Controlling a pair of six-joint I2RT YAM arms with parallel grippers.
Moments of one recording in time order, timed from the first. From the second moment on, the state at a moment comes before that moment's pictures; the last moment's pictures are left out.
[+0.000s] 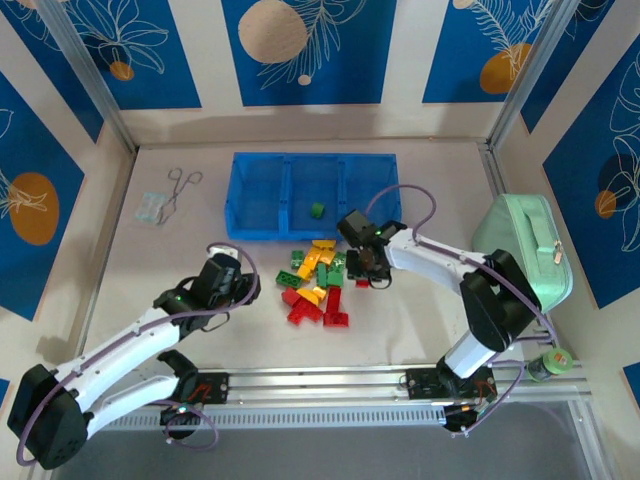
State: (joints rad) left arm -0.65 0.89 0.50 -0.44 -0.18 -0.60; right arm 0.66 1.58 1.10 -0.81 0.10 0.73
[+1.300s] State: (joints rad) left arm -0.86 0.82 0.39 -0.40 -0.15 -0.66; right arm 0.40 2.02 1.92 -1.06 0.10 0.43
